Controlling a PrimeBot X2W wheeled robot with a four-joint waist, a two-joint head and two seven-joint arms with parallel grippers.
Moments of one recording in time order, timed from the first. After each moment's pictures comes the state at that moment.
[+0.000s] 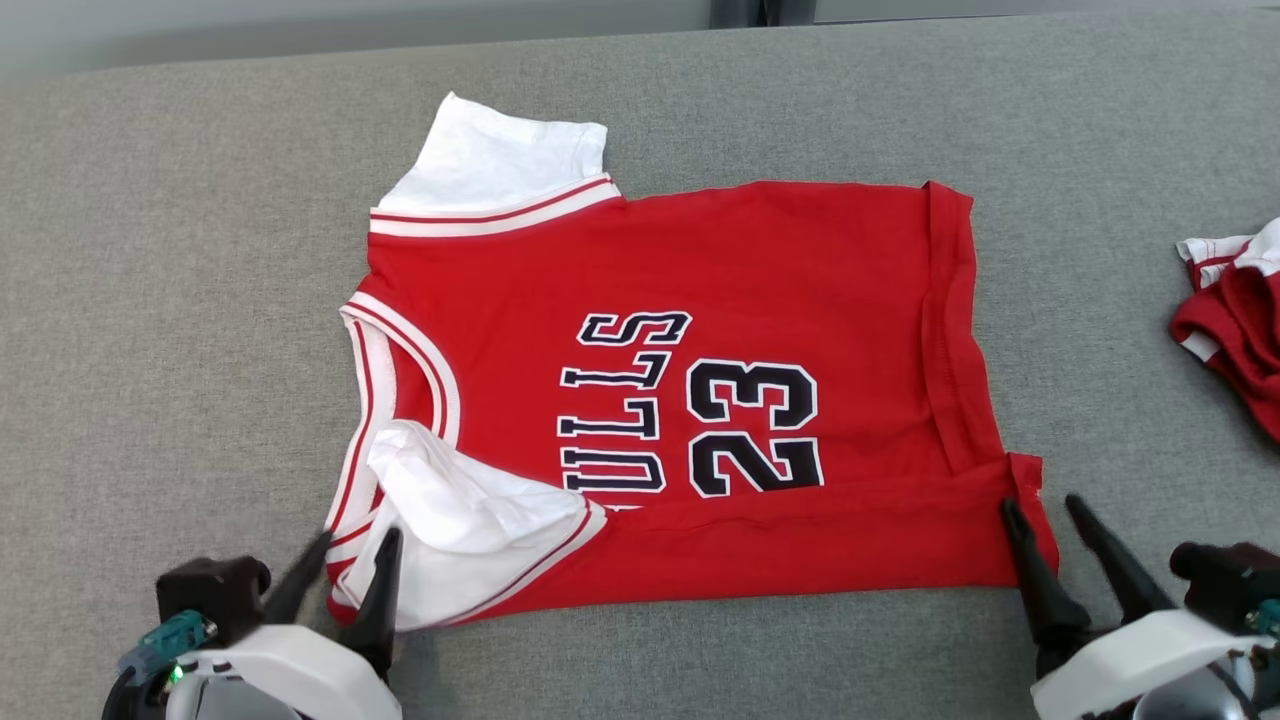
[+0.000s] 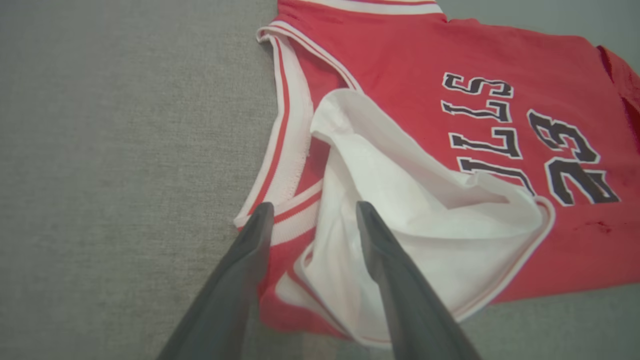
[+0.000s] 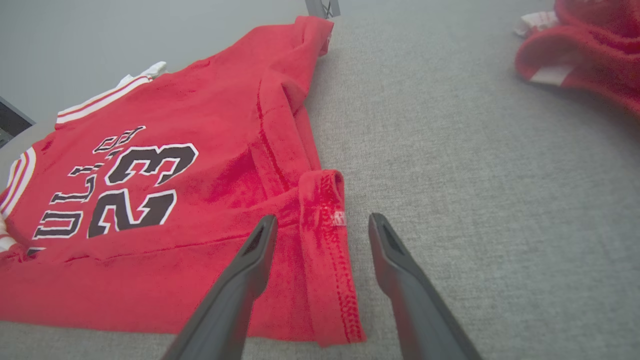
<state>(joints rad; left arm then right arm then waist) 0.06 0.40 -0.35 -0.13 -0.66 0.27 0.17 0.03 -0.14 0.06 0.09 0.43 0.13 0.02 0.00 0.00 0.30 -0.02</state>
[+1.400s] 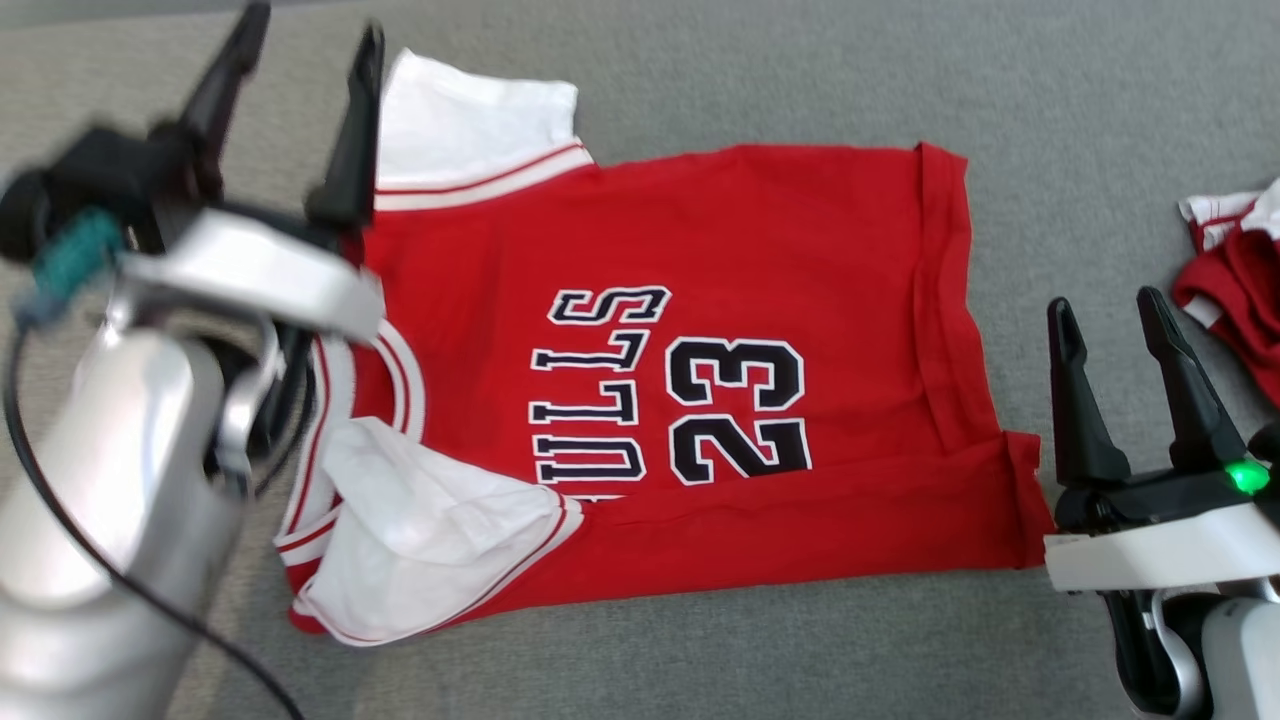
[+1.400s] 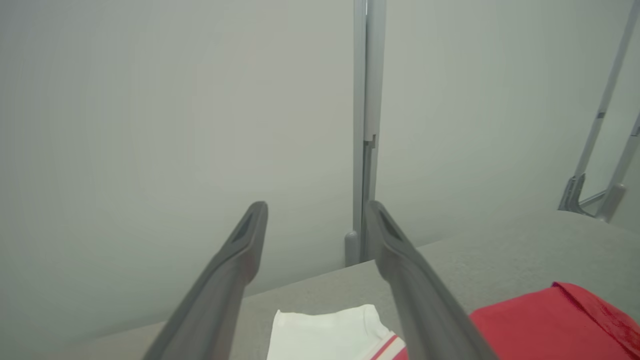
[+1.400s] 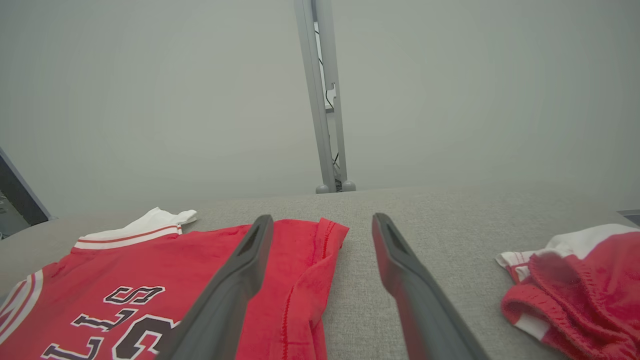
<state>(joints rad) -0.66 0.36 -0.38 0.07 -0.46 0.14 -0.04 -0.15 -0.08 0.01 -0.09 0.27 0.13 -0.14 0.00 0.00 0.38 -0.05</state>
